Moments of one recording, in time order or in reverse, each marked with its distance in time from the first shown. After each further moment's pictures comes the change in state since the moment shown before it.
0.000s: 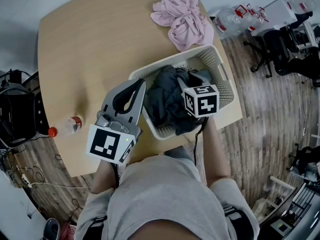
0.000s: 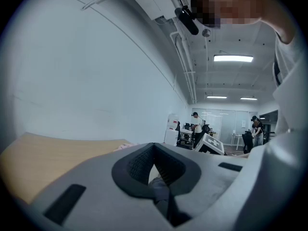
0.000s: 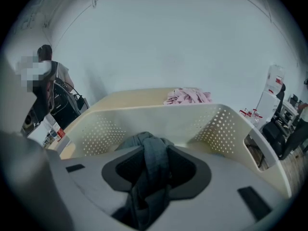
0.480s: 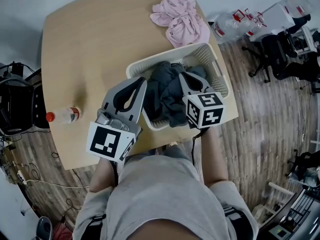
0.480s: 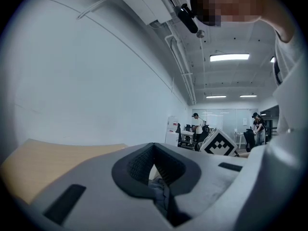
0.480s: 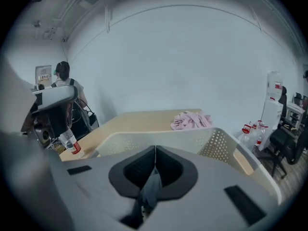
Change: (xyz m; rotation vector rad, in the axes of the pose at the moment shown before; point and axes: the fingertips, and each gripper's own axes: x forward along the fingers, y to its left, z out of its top) left arm -0.023 -0.041 0.012 0.041 -0.040 0.019; right arm -0.071 0.024 0.022 -0.009 -0.265 0.079
